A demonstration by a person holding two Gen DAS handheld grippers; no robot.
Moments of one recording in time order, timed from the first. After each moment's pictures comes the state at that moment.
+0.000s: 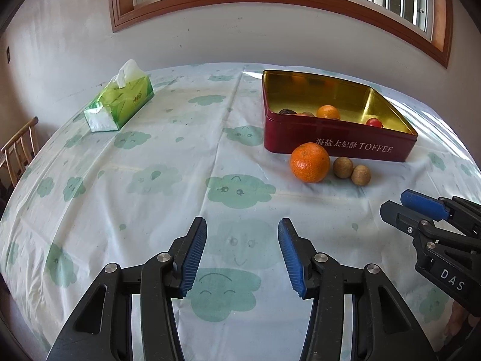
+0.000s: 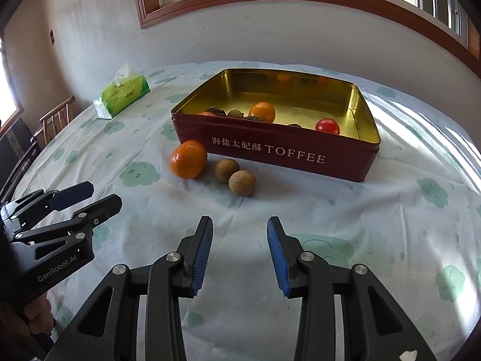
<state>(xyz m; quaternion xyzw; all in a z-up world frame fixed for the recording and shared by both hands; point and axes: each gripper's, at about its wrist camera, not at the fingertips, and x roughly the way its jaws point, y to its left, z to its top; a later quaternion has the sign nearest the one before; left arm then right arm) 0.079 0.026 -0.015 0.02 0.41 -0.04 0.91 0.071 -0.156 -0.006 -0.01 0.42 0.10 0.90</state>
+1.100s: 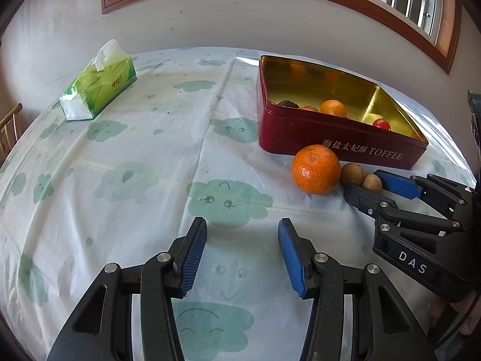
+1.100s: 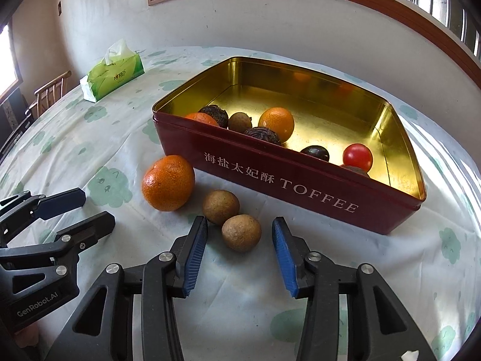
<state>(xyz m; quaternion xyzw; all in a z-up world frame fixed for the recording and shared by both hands) 0.119 0.021 -0.034 -0.01 0.44 -0.07 0.89 0.133 -0.137 -0.027 -0.07 0.43 0.11 0.89</state>
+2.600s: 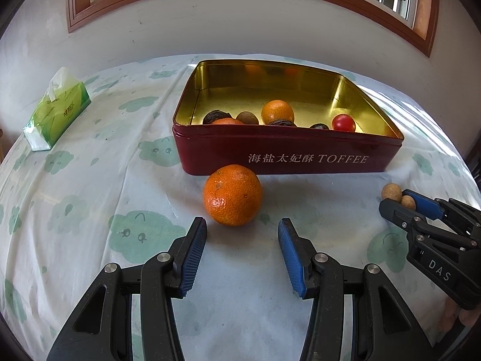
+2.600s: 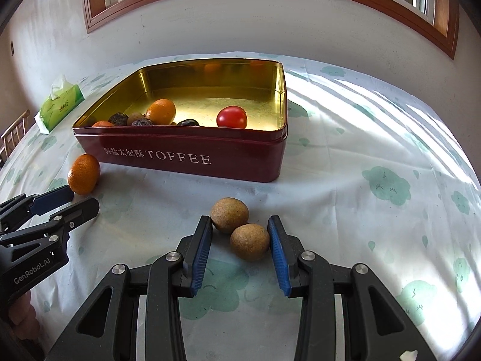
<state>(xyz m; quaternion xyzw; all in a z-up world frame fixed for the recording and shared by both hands) 0.136 -0.044 -0.035 0.02 0.43 -0.11 0.89 0.105 -0.229 -0.025 -0.01 0.44 -0.01 0.90</state>
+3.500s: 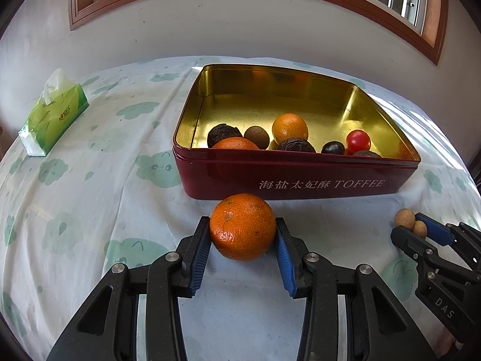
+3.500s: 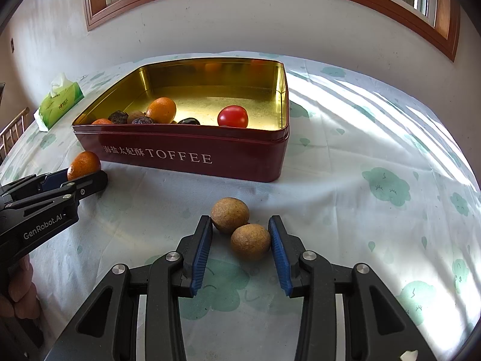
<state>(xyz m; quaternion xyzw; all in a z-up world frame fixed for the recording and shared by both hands) 0.160 -0.041 -0.037 0.01 0.43 -0.10 0.90 0.105 -0.227 -0.025 -0.01 0.44 -0.01 0.90</state>
